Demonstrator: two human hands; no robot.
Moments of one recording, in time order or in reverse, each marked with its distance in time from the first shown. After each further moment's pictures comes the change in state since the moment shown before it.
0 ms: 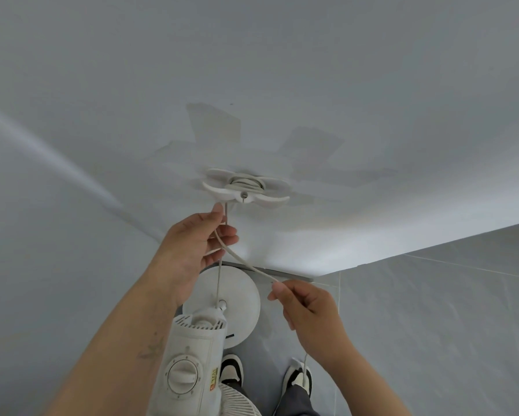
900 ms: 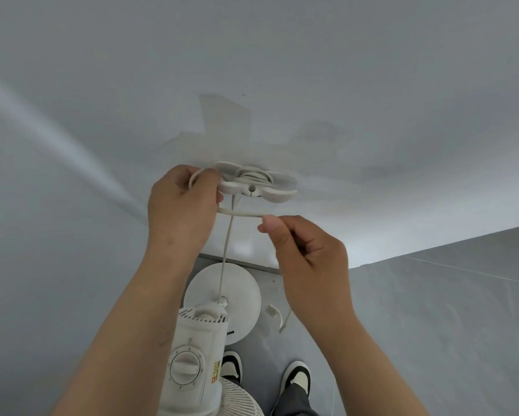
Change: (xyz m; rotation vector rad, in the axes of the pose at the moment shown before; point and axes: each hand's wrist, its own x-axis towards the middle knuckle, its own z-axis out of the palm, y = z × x) left_hand -0.016 0.041 0.014 0.276 0.380 0.430; right_hand 0.002 -0.095 0.021 0.026 0.187 -0.330
